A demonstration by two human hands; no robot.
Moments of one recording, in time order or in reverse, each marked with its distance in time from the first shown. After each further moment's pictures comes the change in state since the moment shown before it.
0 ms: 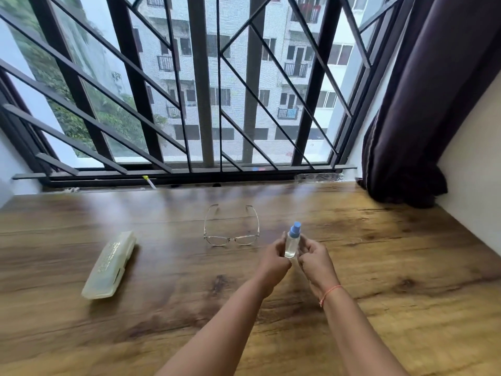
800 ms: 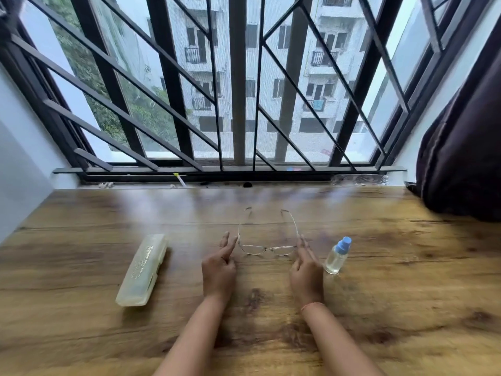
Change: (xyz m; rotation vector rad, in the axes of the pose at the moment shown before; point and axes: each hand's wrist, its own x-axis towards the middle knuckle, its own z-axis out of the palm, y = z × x) left_hand -0.010 -0.046 -0.156 0.487 0.690 0.173; right_hand 0.032 0.057 0.093 -0.698 0.220 -0.459
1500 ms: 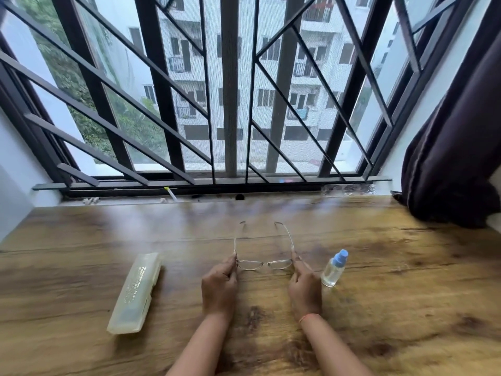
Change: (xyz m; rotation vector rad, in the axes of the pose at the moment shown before) left_hand 0.003 -0.003 0.009 -0.005 0.030 0.074; right_hand 0.004 -0.004 0.002 0.011 -0.015 0.084
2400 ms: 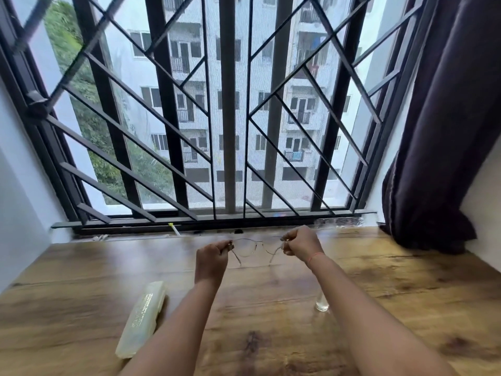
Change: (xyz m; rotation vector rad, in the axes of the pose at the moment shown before) left_hand 0.081 0.051 -0.035 -0.011 0.045 0.165; right_hand 0.104 -0.089 -0.063 0.111 -0.310 0.139
